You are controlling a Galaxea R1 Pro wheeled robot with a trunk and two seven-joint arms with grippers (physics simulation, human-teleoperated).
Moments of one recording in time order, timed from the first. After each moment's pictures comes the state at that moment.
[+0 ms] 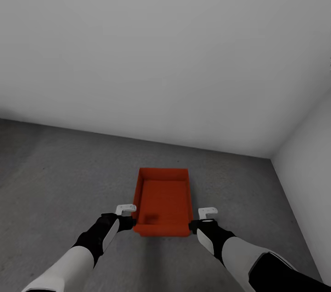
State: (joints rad) left arm -0.67 -0.06 -0.03 -0.49 0.09 0.49 0.05; right arm -0.82 0.14 0.64 -0.09 -0.57 0.15 -0.28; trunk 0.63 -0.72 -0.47
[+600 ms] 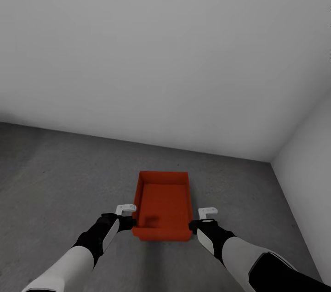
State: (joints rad) left arm -0.67 -0.06 -0.03 -0.49 0.09 0.49 0.05; right arm -0.82 0.14 0.64 -0.09 -0.57 0.15 -0.28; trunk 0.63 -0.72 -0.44
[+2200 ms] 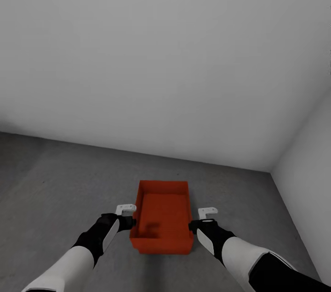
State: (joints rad) left arm -0.67 -0.06 -0.03 -0.49 0.09 0.49 0.05; right arm -0.82 0.14 0.64 -0.09 -0.57 0.15 -0.28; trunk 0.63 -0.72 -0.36
